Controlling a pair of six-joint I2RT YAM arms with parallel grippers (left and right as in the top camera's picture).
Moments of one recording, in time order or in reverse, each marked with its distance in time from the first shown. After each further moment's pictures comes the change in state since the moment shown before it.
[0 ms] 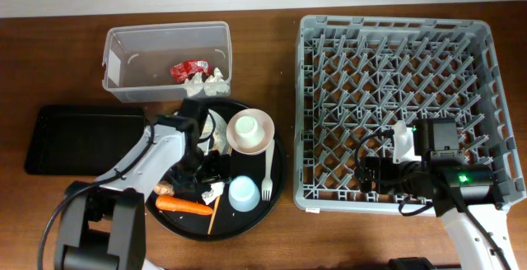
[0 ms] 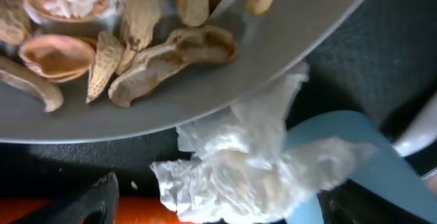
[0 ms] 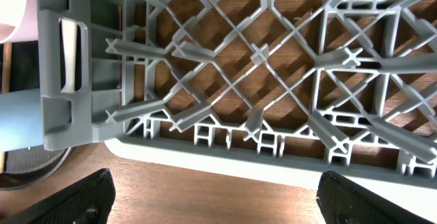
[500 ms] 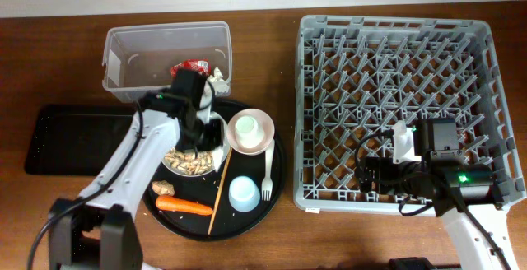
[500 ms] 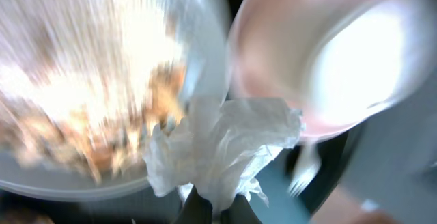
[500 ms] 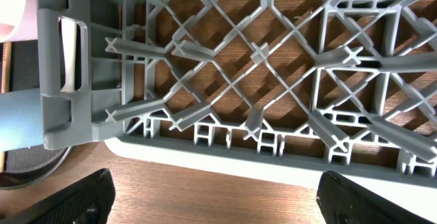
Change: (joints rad) left arm 0.000 -0.042 0.241 0.000 -0.019 0.055; right arm 0.000 0.000 0.000 0.000 0.000 -0.001
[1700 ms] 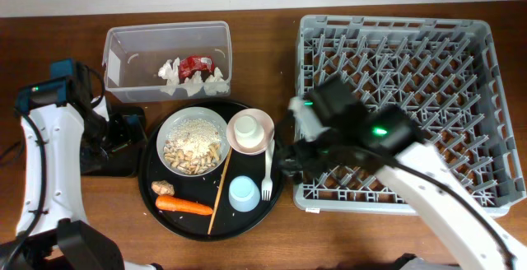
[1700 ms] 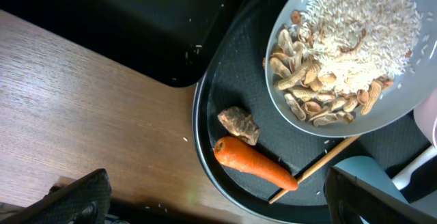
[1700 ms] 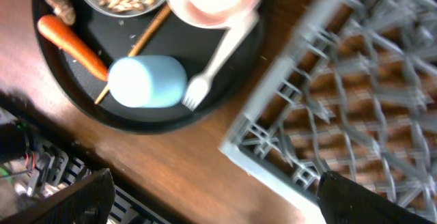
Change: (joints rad) left arm 0.505 -0.038 0.225 -0.432 -0.187 0.096; right arm 0.589 0.401 0.535 -0.133 0.045 0.030
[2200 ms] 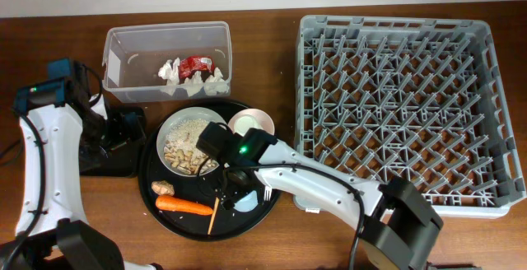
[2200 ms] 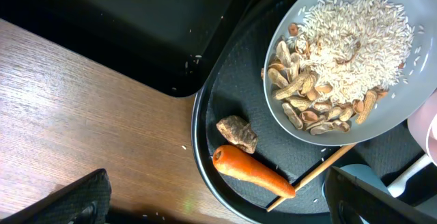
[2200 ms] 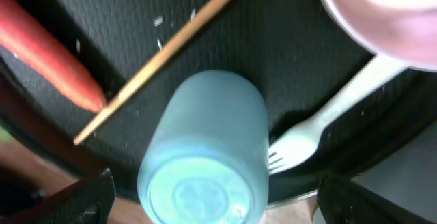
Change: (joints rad) left arm 0.009 0.000 0.000 0.026 0.007 0.000; right arm 0.350 0.477 0.047 0.226 0.127 0.231
